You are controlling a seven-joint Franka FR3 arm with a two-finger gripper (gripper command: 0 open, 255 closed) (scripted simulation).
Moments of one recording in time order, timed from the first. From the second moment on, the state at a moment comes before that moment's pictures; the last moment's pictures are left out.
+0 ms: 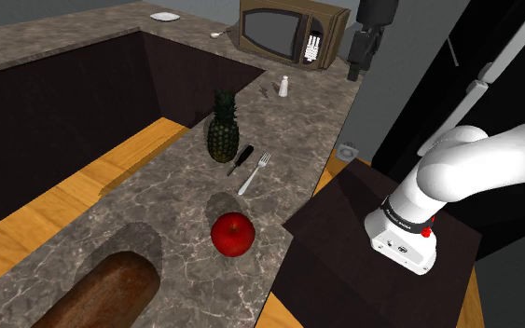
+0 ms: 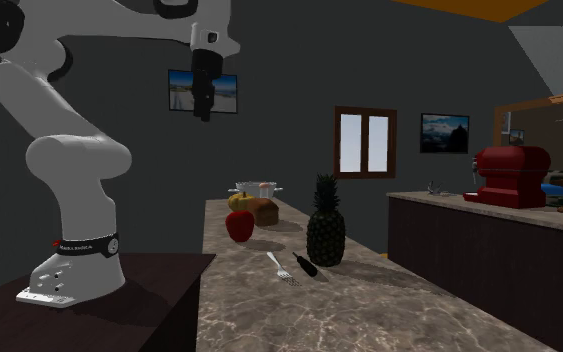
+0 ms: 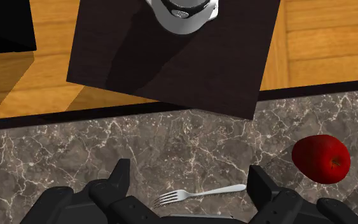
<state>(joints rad) -0.01 -0.75 0.07 -2.29 0.06 1.43 -0.11</state>
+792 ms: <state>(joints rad) 0.00 -0.35 0.15 -2.10 0.06 1.58 -0.04</state>
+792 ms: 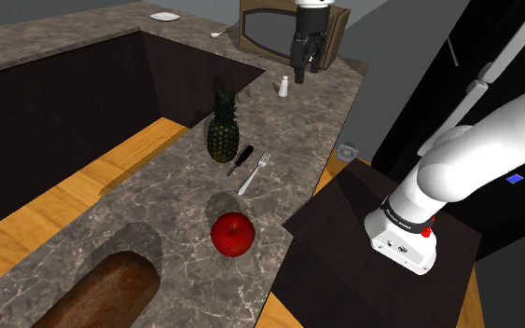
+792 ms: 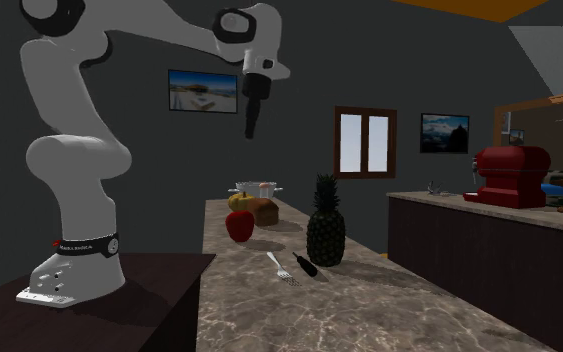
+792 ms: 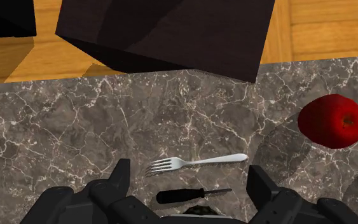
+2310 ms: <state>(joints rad) 0.10 0.46 0.23 -1.38 -0.09 1.58 0.12</state>
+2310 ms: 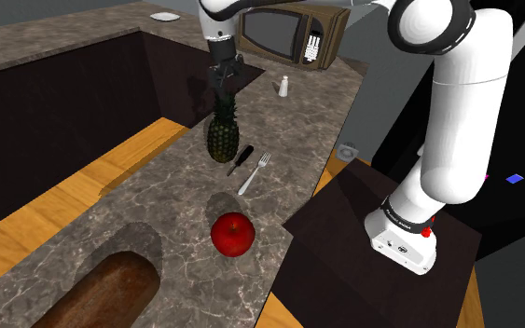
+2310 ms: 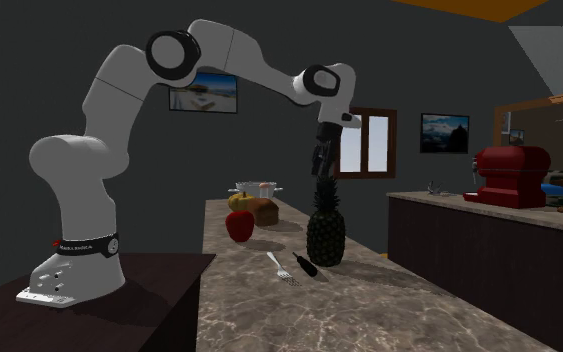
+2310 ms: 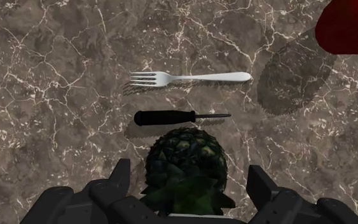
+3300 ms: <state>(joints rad) 0.10 0.46 0.23 -1.42 -0.10 1.62 0.12</state>
